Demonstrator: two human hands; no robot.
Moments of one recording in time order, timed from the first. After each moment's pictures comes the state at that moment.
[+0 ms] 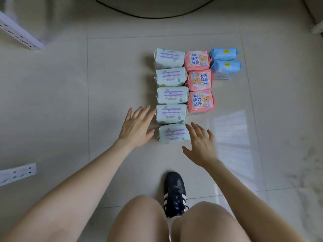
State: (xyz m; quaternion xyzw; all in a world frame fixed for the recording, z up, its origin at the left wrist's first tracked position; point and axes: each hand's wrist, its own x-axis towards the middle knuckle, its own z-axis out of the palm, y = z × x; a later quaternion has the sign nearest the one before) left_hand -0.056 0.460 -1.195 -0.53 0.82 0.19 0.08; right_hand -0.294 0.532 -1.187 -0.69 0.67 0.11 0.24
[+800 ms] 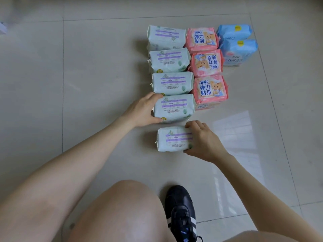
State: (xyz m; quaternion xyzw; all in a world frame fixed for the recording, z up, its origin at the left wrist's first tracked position) left_hand -0.085 0.399 -1.315 -0.48 0.80 0.35 -0.04; right_hand -0.314 0.519 -1.308 -0.71 0.65 -0.01 0.28
